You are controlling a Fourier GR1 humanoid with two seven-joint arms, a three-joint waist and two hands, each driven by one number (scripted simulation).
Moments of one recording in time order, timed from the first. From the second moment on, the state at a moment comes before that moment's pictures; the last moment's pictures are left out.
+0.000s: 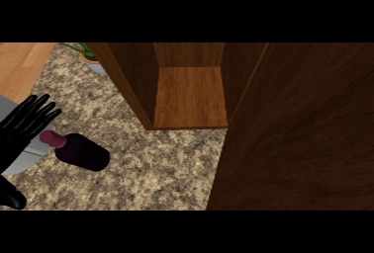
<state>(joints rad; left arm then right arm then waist) -0.13 0.40 0.34 -1.38 0.50 -0.84 0.01 -0.08 -0.19 0.59 -2.51 0.11 -0.41 0.66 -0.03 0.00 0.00</state>
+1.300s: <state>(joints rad) -0.28 0.41 0.25 -0.77 -0.01 -0.72 -0.51 -0.11 -0.31 0.63 -2.50 0.11 -0.51 0.61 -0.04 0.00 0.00</state>
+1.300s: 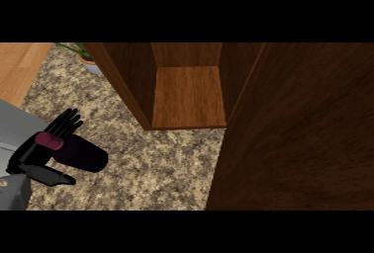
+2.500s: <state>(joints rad) -0.36 0.38 0.13 -0.50 -0.03 -0.69 -0.66 -0.13 -0.38 0.66 -2.49 0.10 -0.58 0.57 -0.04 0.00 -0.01</state>
